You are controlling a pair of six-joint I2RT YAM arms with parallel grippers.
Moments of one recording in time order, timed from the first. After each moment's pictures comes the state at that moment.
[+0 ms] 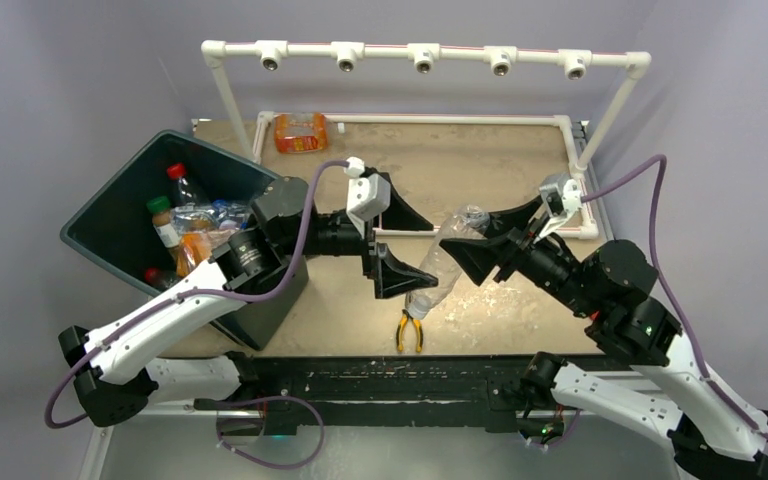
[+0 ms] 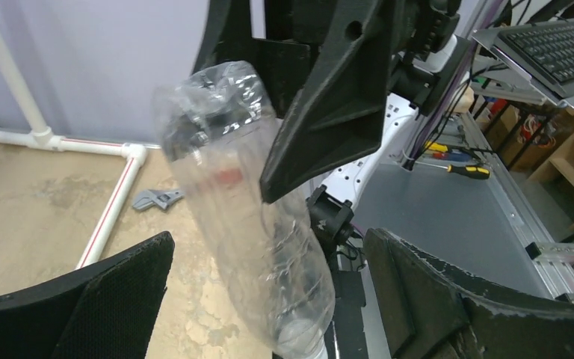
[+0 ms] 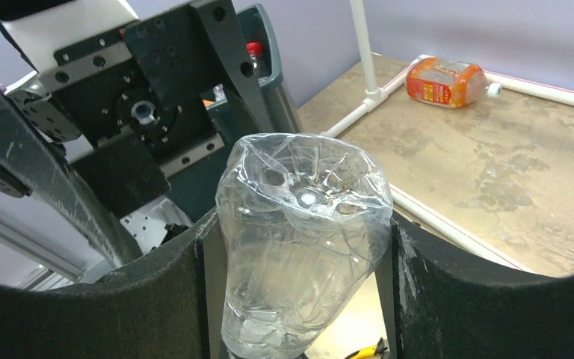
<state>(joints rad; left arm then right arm) -0.93 1.14 1.27 -0.07 0.62 -0.18 0.90 0.65 1.10 -0.32 0.04 0.29</state>
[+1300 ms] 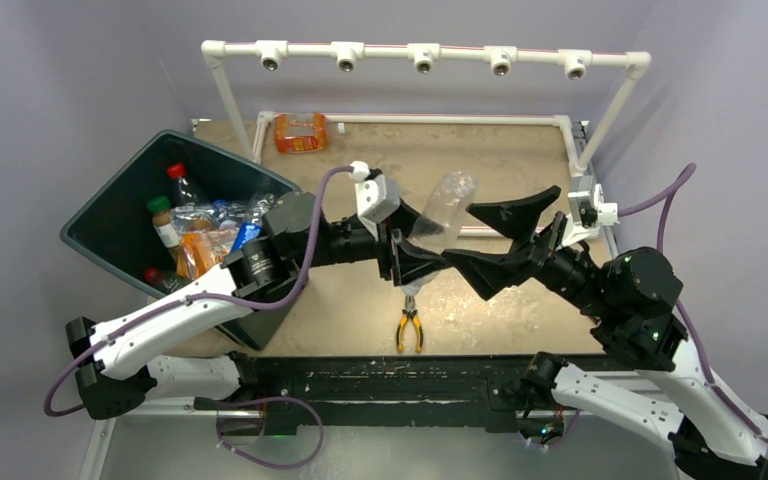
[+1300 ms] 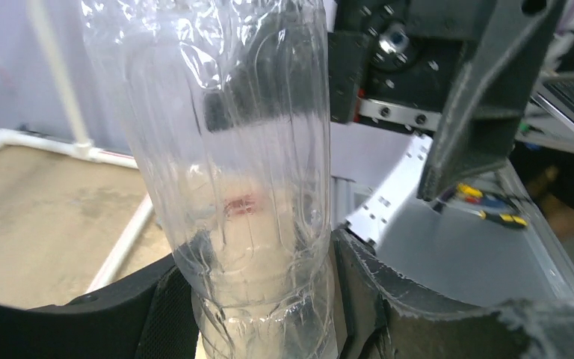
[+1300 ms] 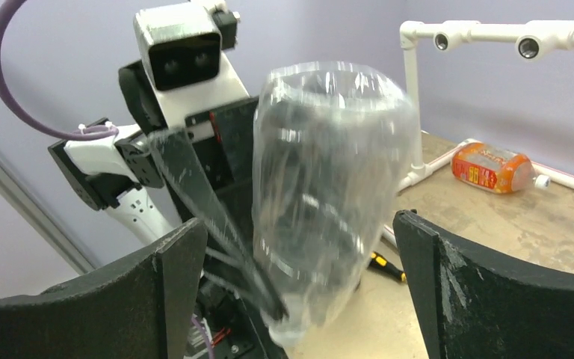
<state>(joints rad) -1.05 1.17 1.24 0.04 0.44 -0.20 0.90 0.63 1.09 -0.14 -0.10 0.28</state>
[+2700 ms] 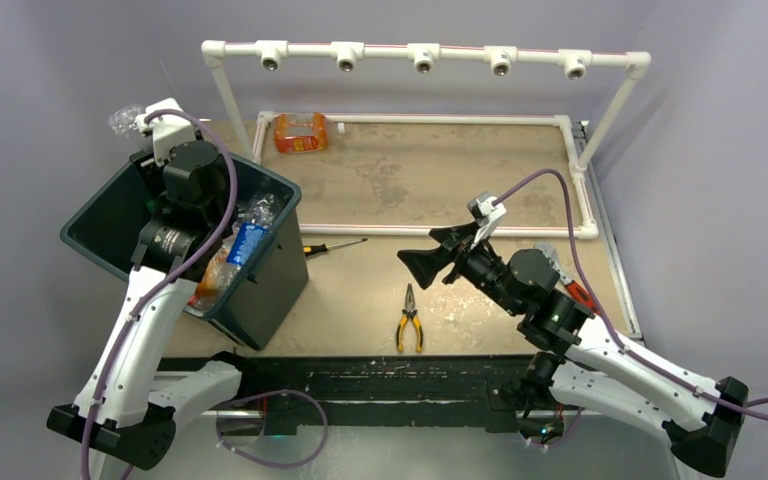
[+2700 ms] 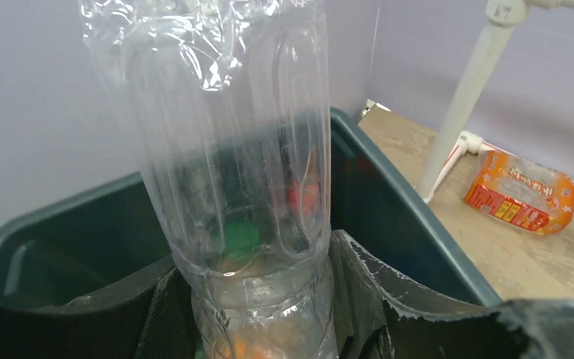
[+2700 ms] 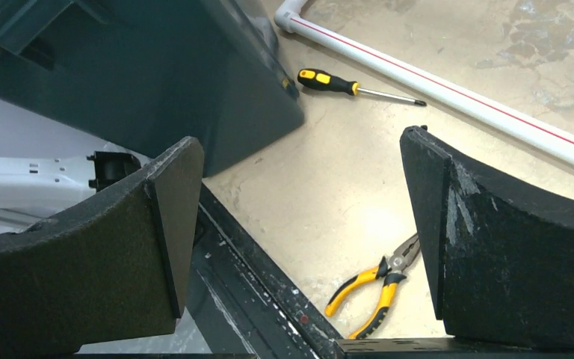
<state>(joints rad) -0.32 1.04 1.36 -0.51 -1.05 -0.08 0.90 0.74 0.66 0.12 0.11 0.40</state>
